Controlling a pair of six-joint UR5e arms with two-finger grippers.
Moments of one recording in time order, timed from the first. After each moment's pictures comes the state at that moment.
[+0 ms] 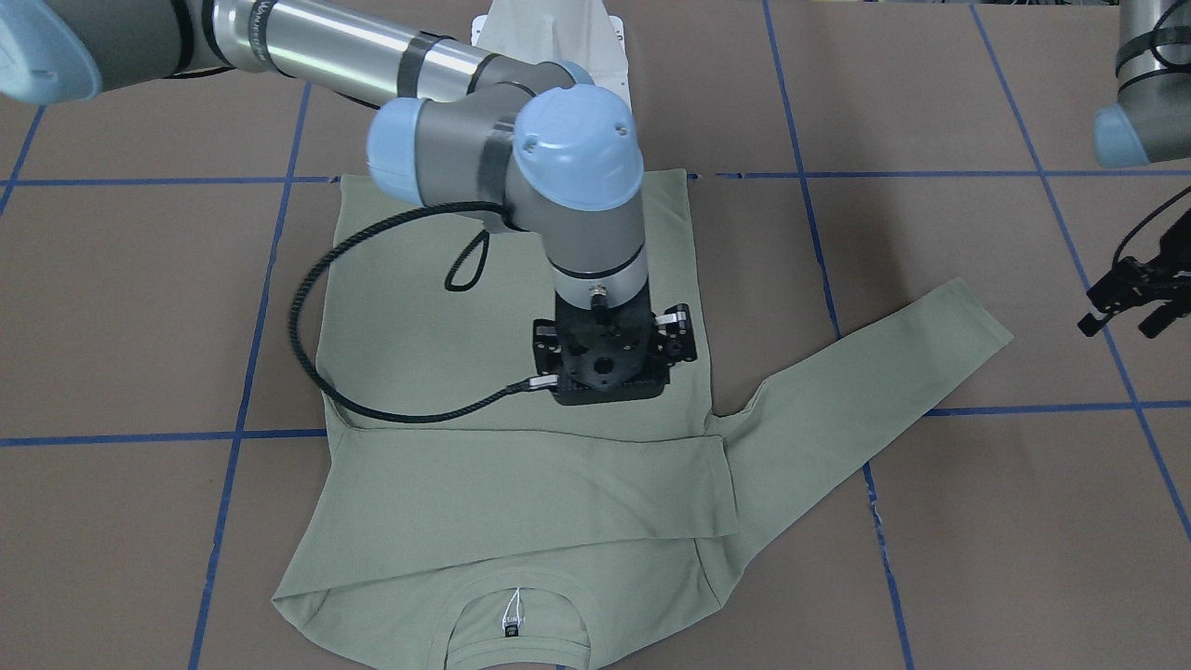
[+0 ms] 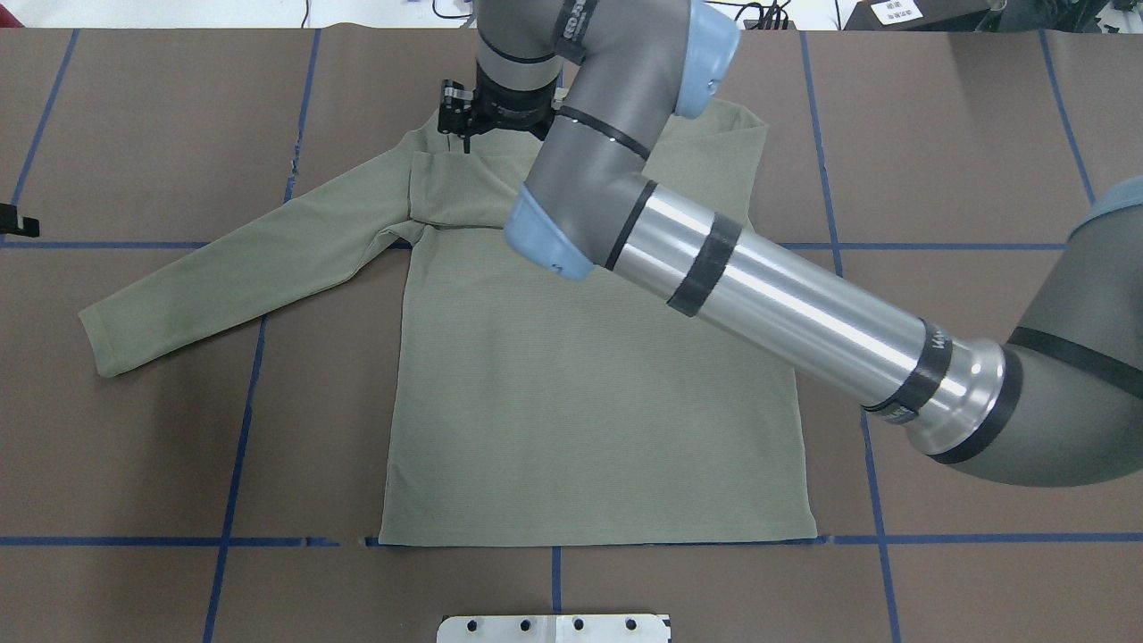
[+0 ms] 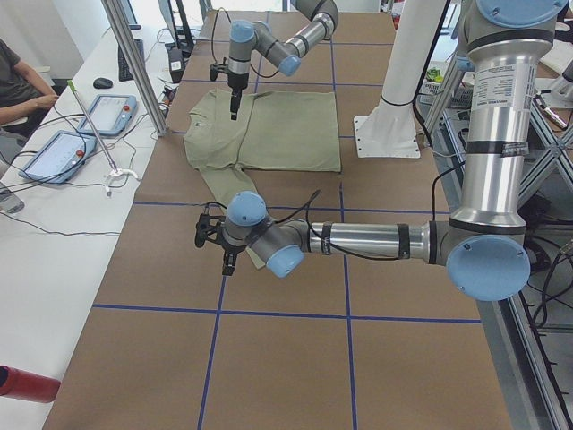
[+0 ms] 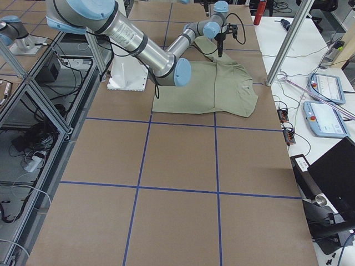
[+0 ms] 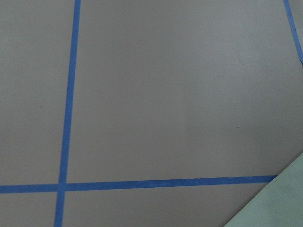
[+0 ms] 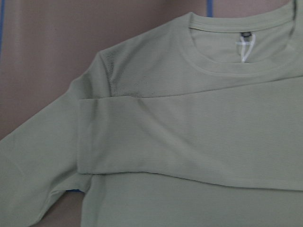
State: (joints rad) left arm -1.18 -1.53 -1.52 -2.50 -2.18 -0.92; right arm 0.74 -0.46 1.25 -1.53 2.01 1.13
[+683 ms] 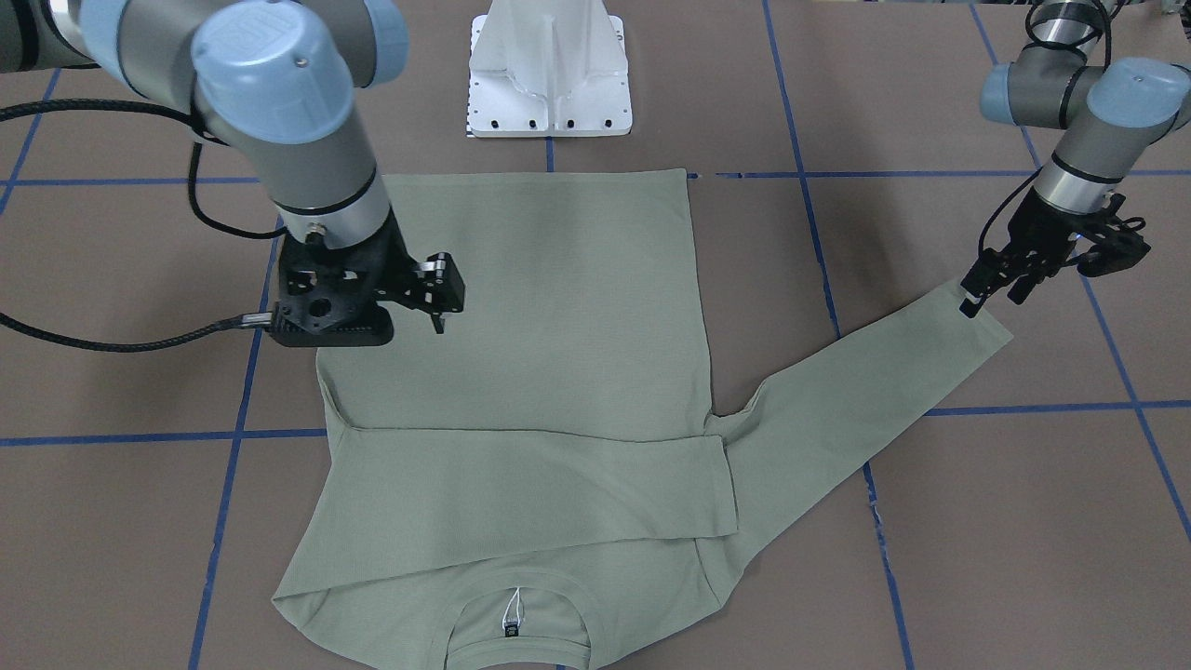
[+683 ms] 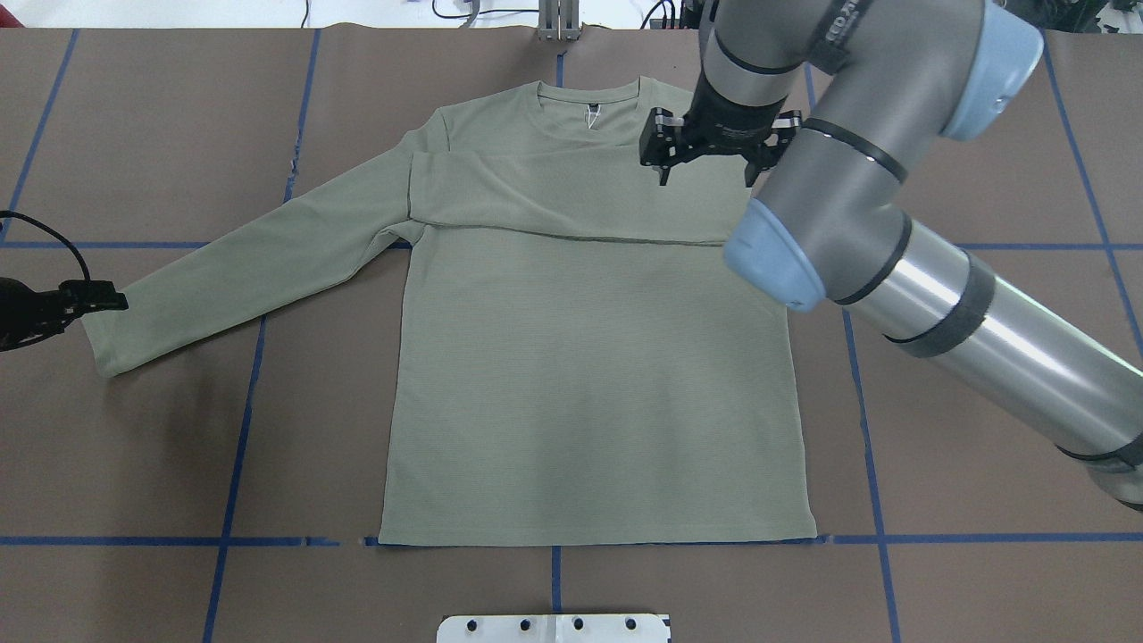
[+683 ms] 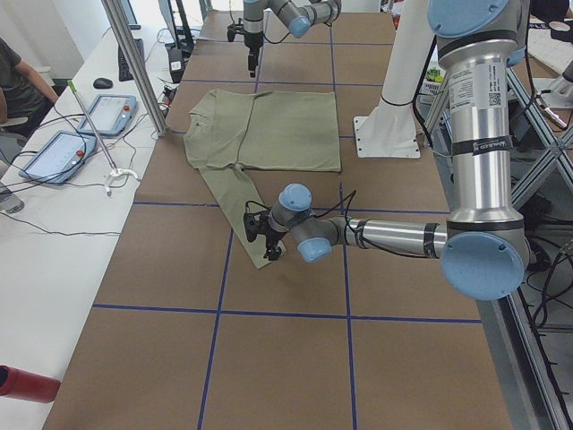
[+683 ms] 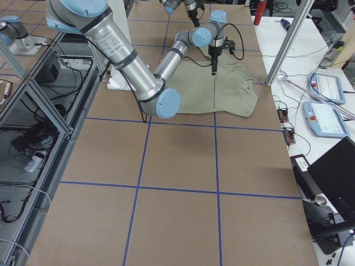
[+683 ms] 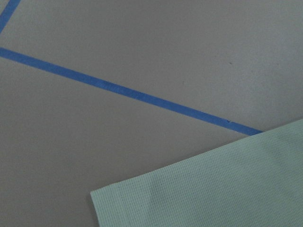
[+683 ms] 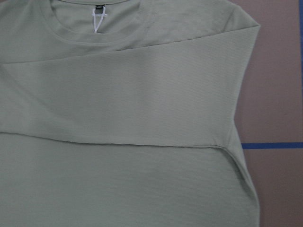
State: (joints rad) left arm -0.86 -1.43 -1.66 -2.49 -1.85 -1.34; right arm 0.86 -0.84 1.74 -1.86 2.07 0.90
